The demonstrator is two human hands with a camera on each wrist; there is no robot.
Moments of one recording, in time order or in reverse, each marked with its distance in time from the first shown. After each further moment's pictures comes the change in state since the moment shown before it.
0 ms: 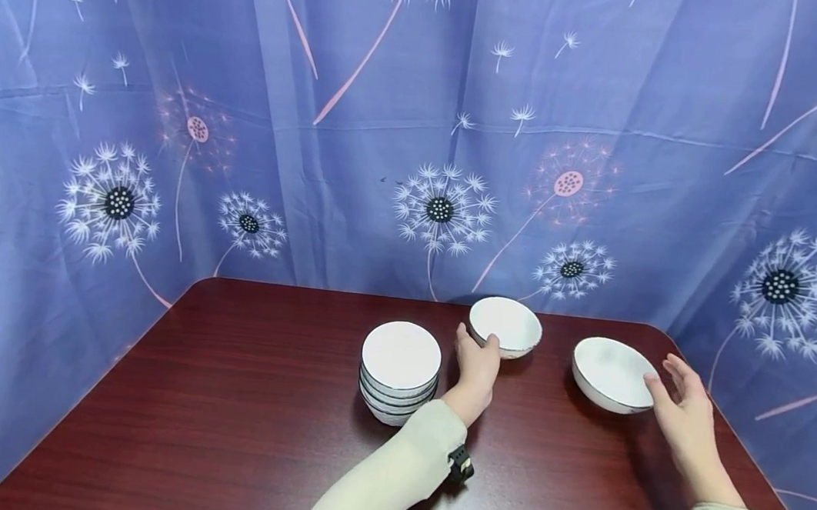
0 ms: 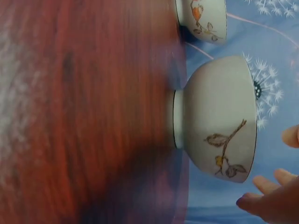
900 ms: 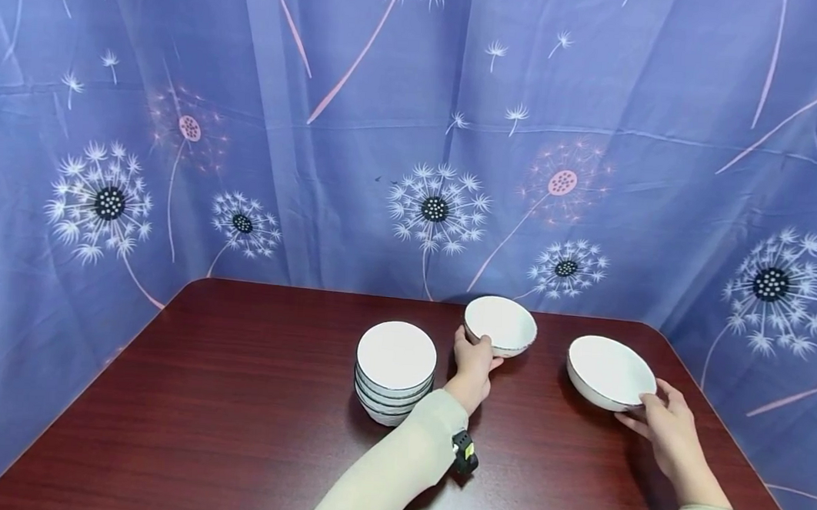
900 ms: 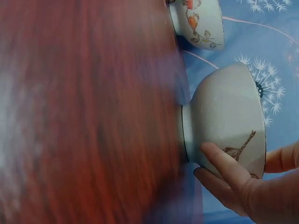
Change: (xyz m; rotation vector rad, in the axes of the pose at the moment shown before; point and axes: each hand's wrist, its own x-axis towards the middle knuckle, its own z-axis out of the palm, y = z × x) left_hand 0.022 -0.023 0.013 -0.352 -0.018 -0.175; right_hand -0.002 0.007 0.000 0.414 -0.279 0.367
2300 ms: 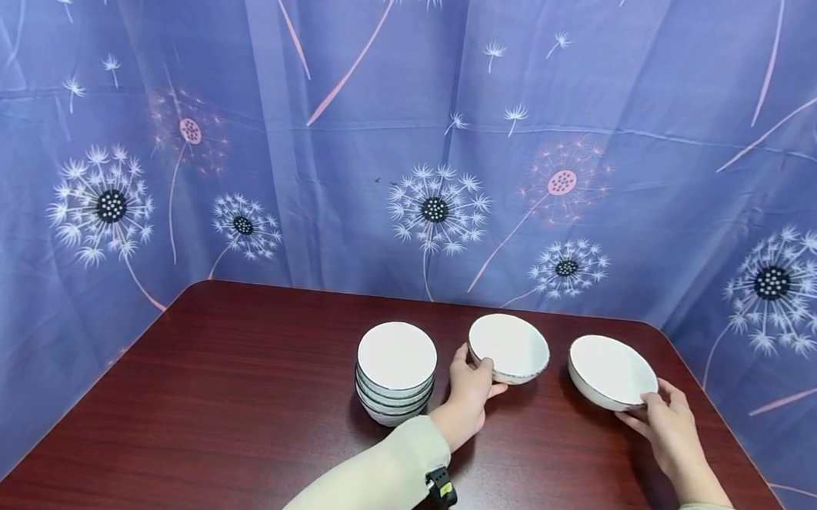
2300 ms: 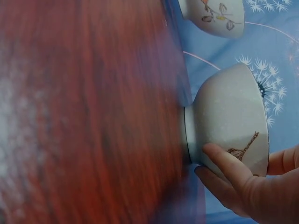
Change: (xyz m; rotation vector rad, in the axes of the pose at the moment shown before) left_hand -0.048 0.013 -0.024 0.072 -0.112 -0.006; right_hand 0.002 -0.001 0.001 0.060 0.018 0.046
